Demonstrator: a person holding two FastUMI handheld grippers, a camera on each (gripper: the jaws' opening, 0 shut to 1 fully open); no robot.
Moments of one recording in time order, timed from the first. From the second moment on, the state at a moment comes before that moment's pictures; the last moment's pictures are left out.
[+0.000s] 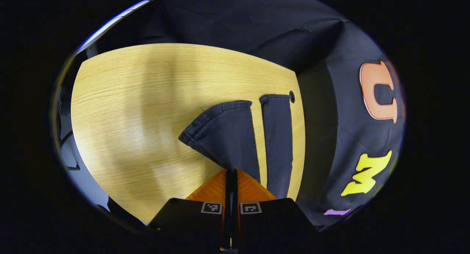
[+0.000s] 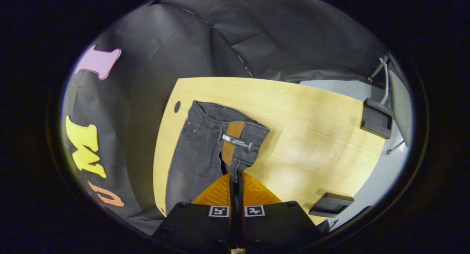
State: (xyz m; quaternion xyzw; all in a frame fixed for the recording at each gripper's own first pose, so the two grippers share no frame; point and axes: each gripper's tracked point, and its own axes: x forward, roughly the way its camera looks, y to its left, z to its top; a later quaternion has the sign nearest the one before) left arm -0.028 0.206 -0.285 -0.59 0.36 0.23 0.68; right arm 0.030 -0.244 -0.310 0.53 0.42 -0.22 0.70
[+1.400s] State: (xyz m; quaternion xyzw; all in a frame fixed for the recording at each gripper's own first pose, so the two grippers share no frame) left arm 0.161 0.216 -0.237 -0.58 0.42 0.16 0.68; right arm 0.225 -0.234 -0.249 0.53 0.41 -0.14 0.73
